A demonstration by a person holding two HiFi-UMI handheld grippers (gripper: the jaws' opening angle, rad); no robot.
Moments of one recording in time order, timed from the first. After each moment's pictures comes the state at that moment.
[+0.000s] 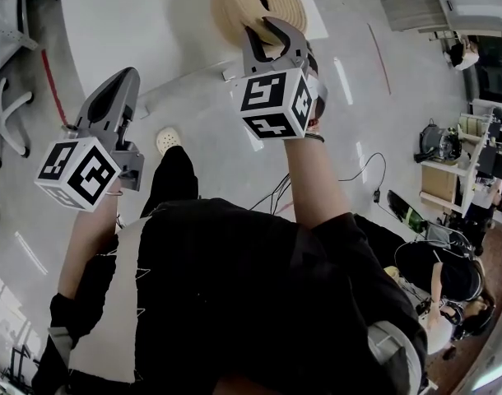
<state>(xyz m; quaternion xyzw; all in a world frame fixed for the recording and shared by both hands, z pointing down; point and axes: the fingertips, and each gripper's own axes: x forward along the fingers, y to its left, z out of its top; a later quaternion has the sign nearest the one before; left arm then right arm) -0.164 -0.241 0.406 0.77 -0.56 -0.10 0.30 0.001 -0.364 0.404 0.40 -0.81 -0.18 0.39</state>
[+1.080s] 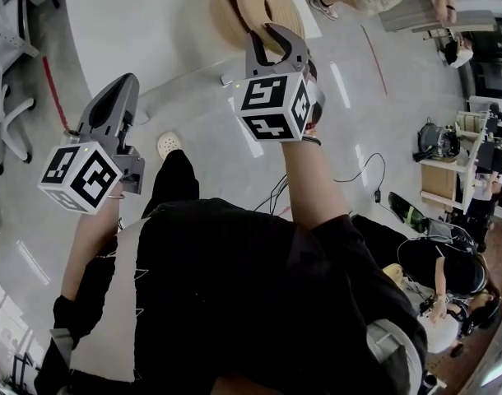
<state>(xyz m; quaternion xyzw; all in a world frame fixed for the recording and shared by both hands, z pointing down) -0.166 -0.222 0.394 0.77 -0.56 -0.11 0.29 0.015 -0.348 0.388 0.44 -0.80 -0.16 0.38</state>
